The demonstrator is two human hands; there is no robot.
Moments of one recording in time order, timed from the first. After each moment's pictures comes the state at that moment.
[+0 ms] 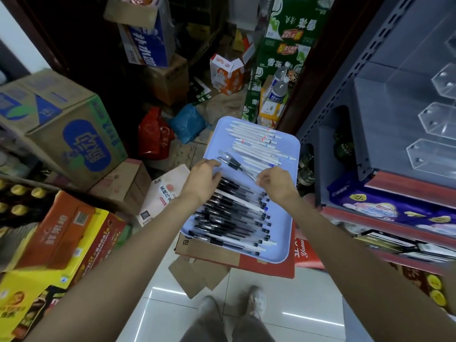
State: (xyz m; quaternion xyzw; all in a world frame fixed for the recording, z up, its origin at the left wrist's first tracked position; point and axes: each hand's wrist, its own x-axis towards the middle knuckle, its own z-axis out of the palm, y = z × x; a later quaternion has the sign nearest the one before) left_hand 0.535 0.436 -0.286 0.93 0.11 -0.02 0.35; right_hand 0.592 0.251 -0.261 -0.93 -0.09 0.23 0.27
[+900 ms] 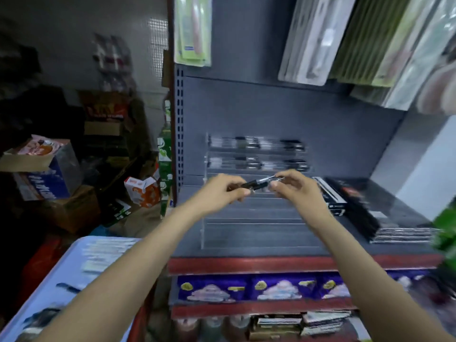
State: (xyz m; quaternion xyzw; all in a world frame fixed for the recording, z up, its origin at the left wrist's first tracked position) left_hand 0.662 0.087 -0.038 0.87 -0.25 0.03 0.42; right_hand 0.643 -0.114 -0.034 -0.77 -0.14 -0.11 0.61
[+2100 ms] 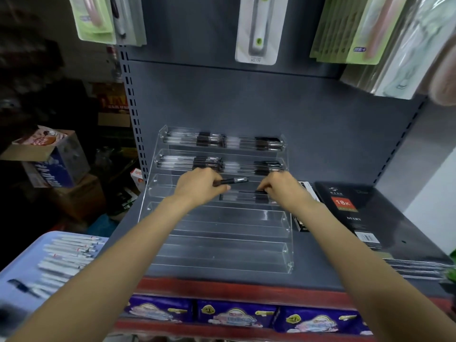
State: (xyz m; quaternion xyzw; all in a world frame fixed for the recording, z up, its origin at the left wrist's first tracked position) left_hand 0.754 -0.027 -0.054 0.98 -0.06 0.09 0.15; right_hand 0.793 -0.237 -0.055 -0.97 -0.20 -0.04 0.11
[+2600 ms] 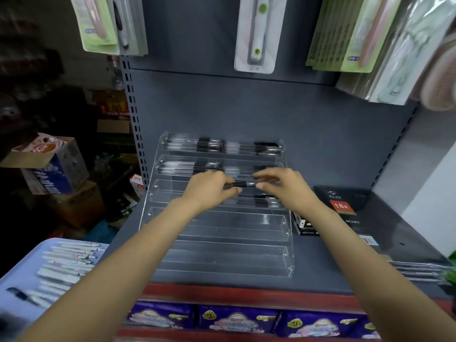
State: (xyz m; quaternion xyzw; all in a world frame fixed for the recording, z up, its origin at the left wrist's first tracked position) left_hand 0.752 -0.042 -0.043 0.98 -0.12 0.12 0.12; right_hand 0.759 -0.239 -0.026 -0.92 -0.23 -0.08 0.31
